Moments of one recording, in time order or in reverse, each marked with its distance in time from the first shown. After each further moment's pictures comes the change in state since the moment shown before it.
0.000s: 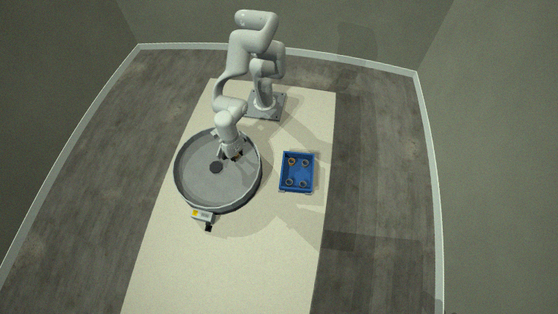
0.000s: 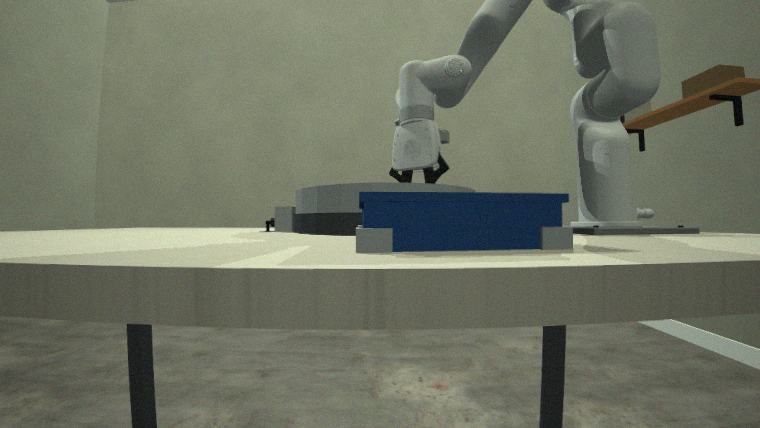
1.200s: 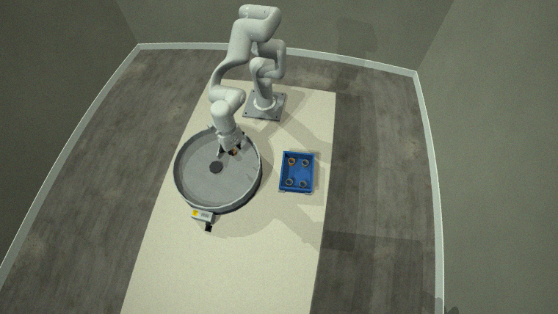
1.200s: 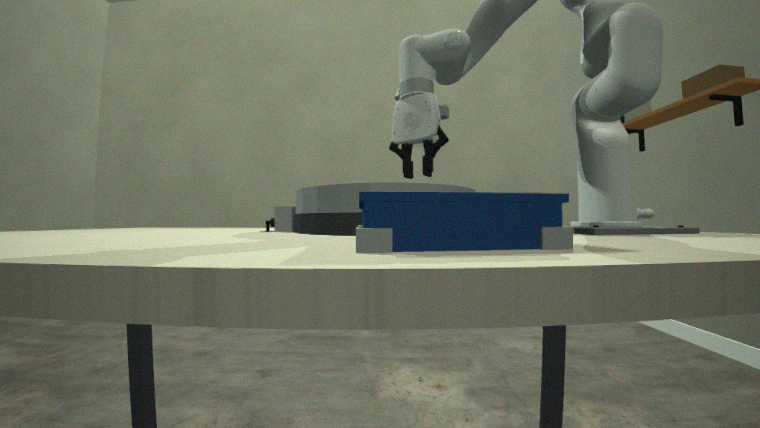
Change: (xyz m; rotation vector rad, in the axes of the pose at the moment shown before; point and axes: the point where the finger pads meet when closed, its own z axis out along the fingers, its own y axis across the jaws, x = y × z) arm 0.000 0.000 -0.058 0.000 0.000 0.000
